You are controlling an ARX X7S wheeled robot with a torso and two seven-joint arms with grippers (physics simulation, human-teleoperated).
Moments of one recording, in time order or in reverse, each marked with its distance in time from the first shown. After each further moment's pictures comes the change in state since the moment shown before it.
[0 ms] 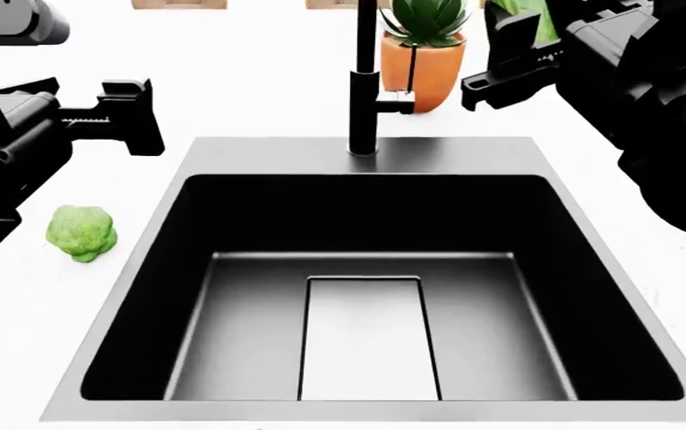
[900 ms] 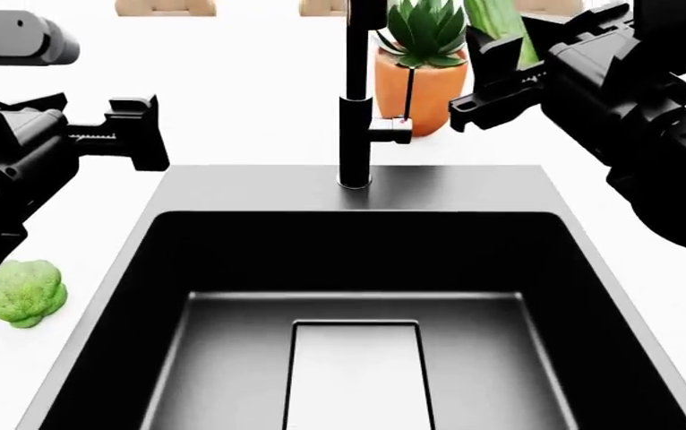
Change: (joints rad) left arm 0.044 -0.019 0.006 0.014 -0.045 0.018 -0.021; right arm -0.024 0.002 0.000 -0.002 0.058 0.011 -0.007
